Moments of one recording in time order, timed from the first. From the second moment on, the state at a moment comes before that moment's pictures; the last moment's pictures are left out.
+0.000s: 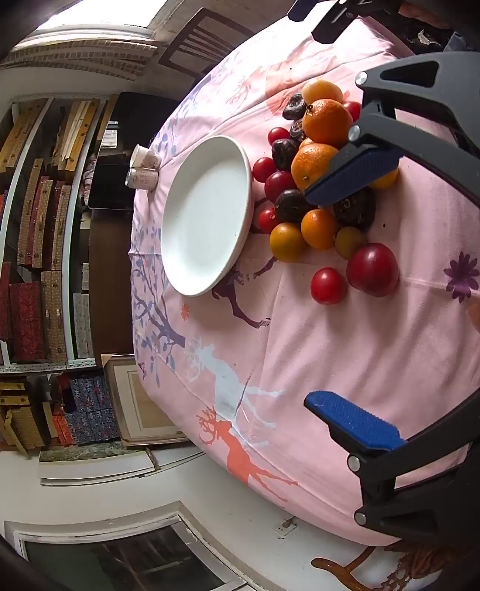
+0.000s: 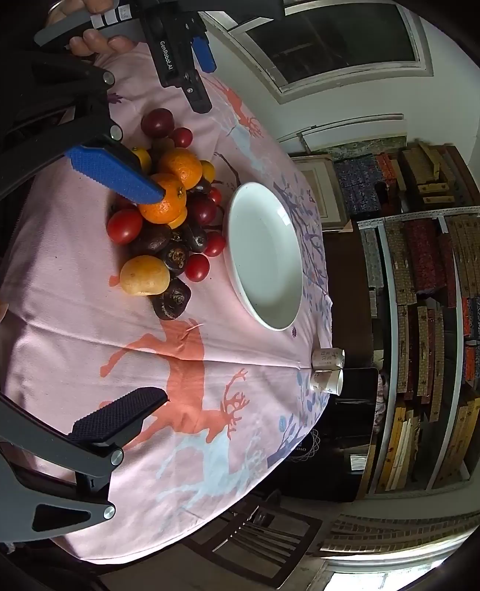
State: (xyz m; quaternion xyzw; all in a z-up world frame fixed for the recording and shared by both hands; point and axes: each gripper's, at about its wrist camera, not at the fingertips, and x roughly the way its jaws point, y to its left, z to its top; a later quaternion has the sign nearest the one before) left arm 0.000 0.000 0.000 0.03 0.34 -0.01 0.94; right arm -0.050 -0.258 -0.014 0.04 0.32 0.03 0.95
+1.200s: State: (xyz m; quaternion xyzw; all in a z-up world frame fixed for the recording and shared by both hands) left arm -0.001 0.002 0.000 0.04 0.34 -0.01 0.94; right arm -0.048 -0.254 -0.014 0.04 0.32 0.04 0.94
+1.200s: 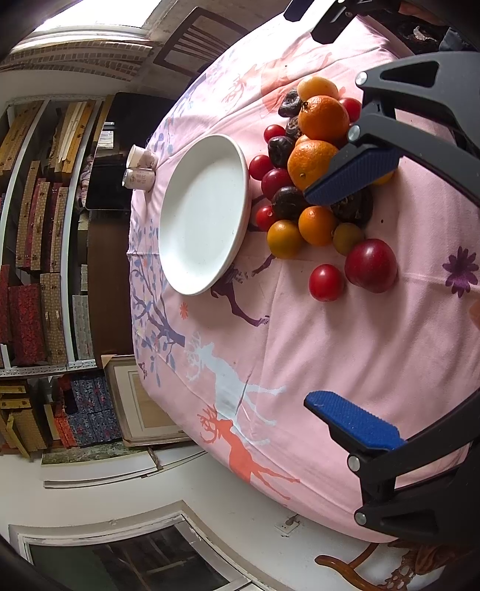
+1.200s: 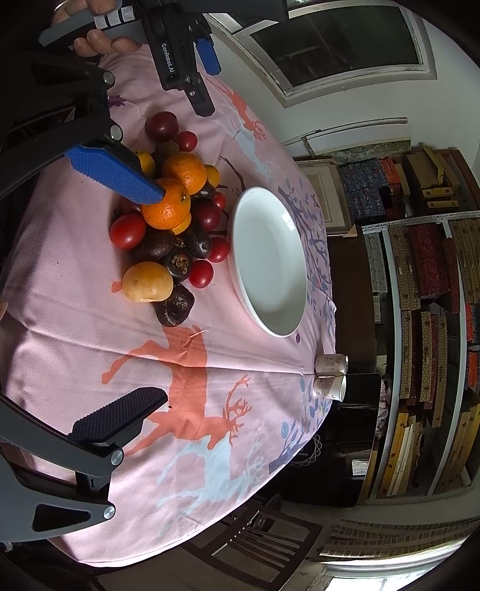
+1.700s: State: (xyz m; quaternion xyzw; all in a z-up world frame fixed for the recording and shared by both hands) left arm -0.001 0.001 -0.001 0.04 0.35 -0.01 0.94; right arm -0.048 -0.254 -0.015 0.04 0.32 0.04 0.94
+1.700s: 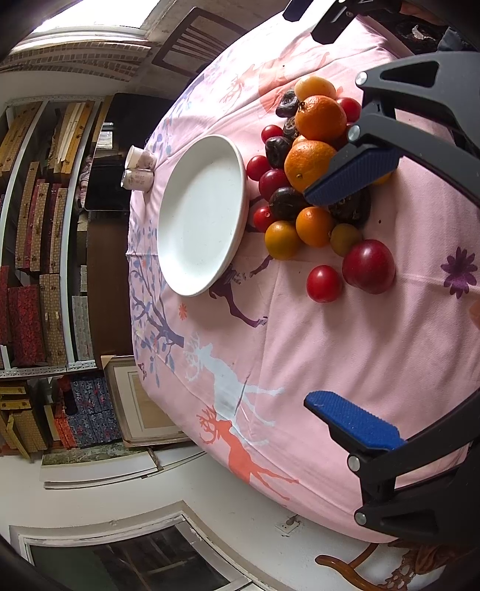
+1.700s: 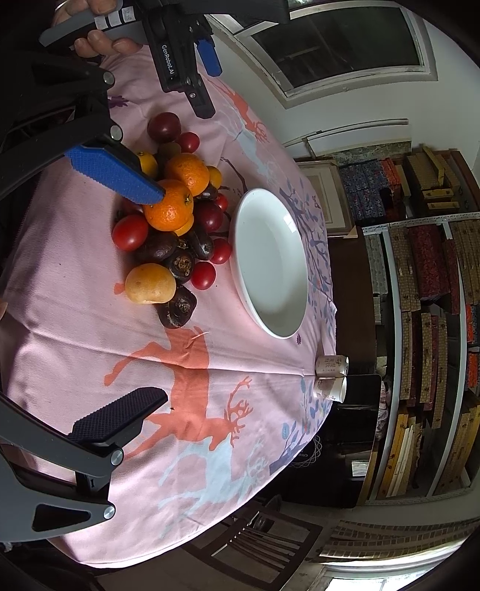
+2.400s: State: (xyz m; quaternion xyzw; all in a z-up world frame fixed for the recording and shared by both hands) left arm -0.002 -0.001 -0.009 0.04 0.35 -0.01 0.94; right arm -0.050 -0.249 -0.019 0.04 0.33 0.05 0.94
